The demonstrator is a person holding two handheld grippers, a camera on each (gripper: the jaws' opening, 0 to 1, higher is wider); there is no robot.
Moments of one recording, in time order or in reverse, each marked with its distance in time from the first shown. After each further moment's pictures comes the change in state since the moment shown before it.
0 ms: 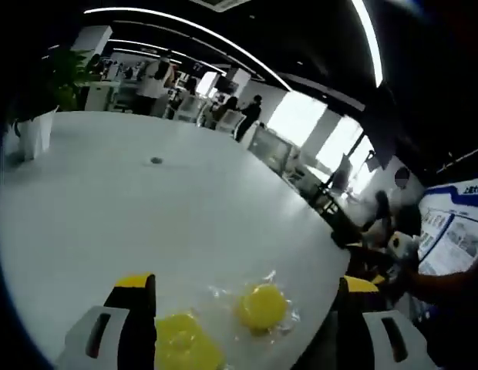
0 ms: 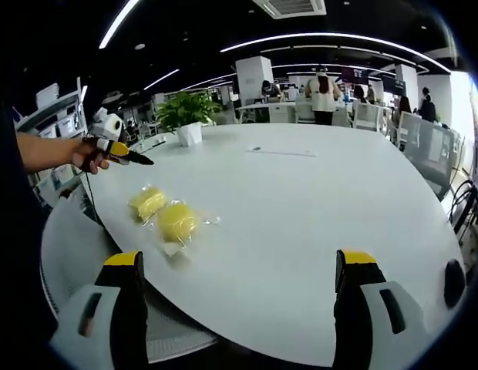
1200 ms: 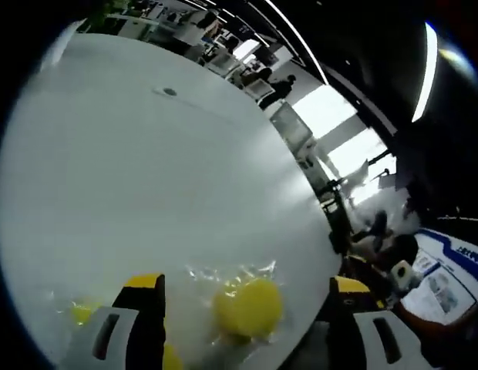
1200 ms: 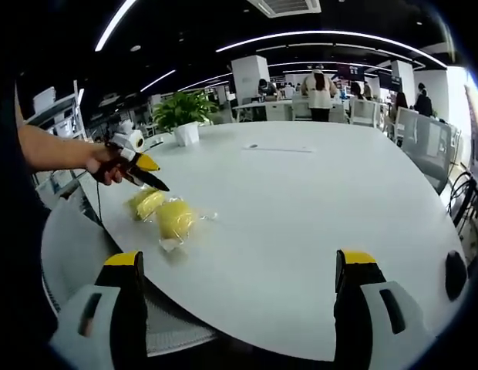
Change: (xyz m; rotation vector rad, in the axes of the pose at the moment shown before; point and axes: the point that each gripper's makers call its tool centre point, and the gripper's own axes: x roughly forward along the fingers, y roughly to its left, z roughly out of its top) left arm 0.071 0.006 -0.048 -0.253 0.179 -0.010; right arm -0.004 -0.005 -0.008 0.018 0.006 -0.008
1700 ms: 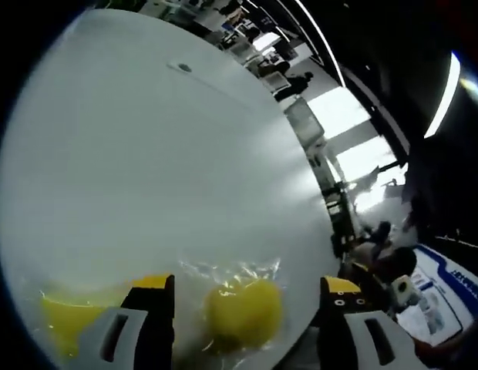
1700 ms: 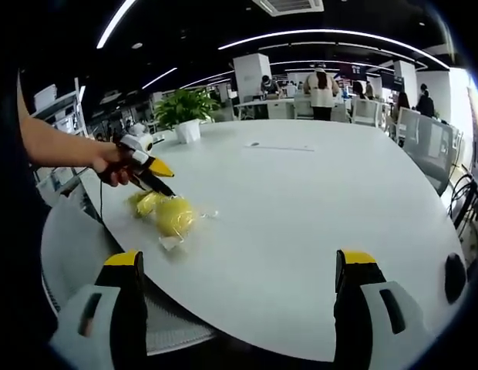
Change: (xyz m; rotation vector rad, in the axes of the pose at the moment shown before) left arm 0.024 0.007 -0.013 -0.134 0.062 0.015; right arm 0.001 0.000 -0.002 -0.012 0.014 0.005
